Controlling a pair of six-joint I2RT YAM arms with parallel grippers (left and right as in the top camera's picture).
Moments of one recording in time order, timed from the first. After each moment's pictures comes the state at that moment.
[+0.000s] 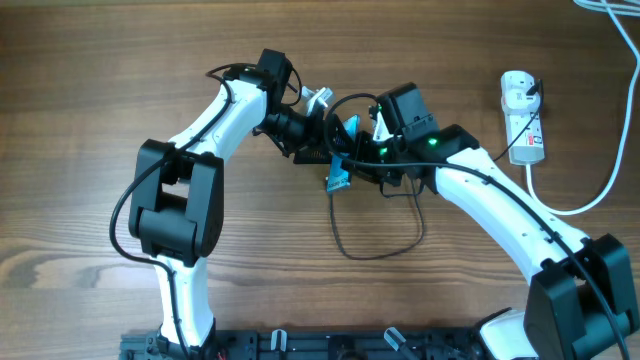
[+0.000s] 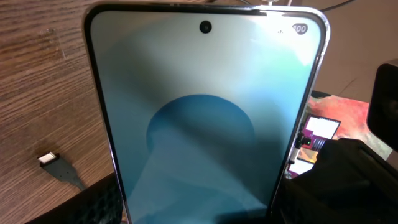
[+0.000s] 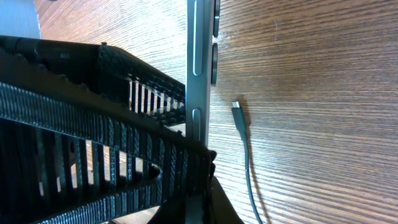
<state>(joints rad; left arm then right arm) -0.31 2.13 1.58 -1.00 0.99 -0.12 0.46 1.62 1.12 -0.58 -0.41 0.76</state>
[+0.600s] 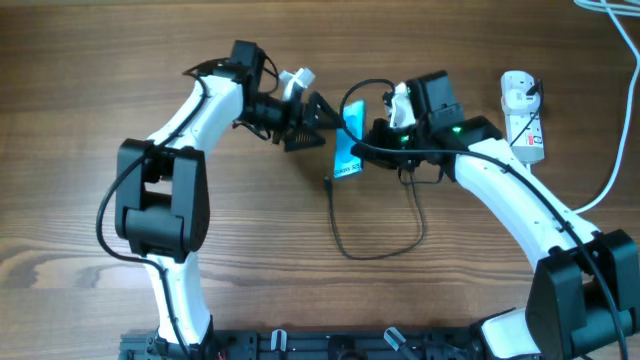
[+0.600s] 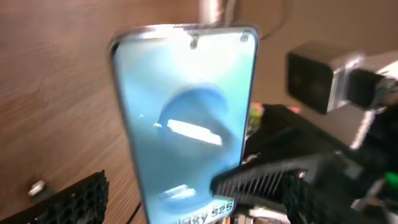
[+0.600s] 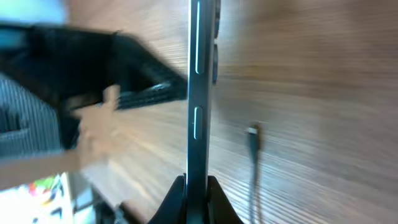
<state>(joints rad) -0.21 2.13 1.58 -0.90 1.21 -0.12 0.33 1.64 1.12 -0.51 -0.63 0.56</state>
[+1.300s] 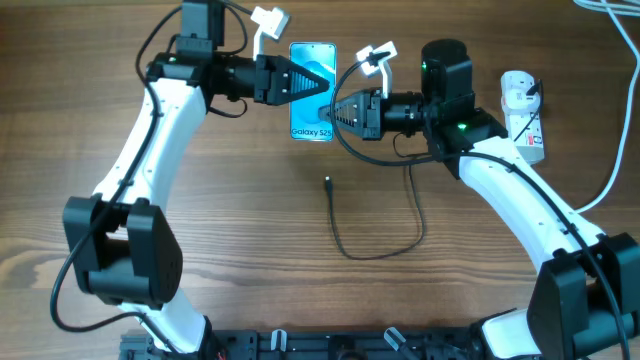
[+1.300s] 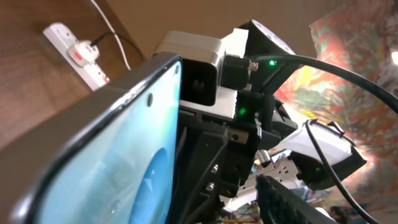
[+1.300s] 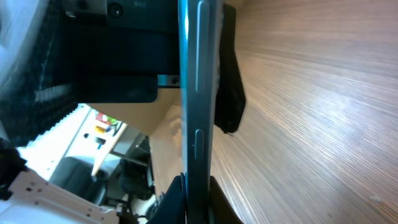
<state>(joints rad) -0.15 1.85 1.57 -0.63 1.48 -0.10 0.32 1.63 1.14 0.01 -1.06 0.46</state>
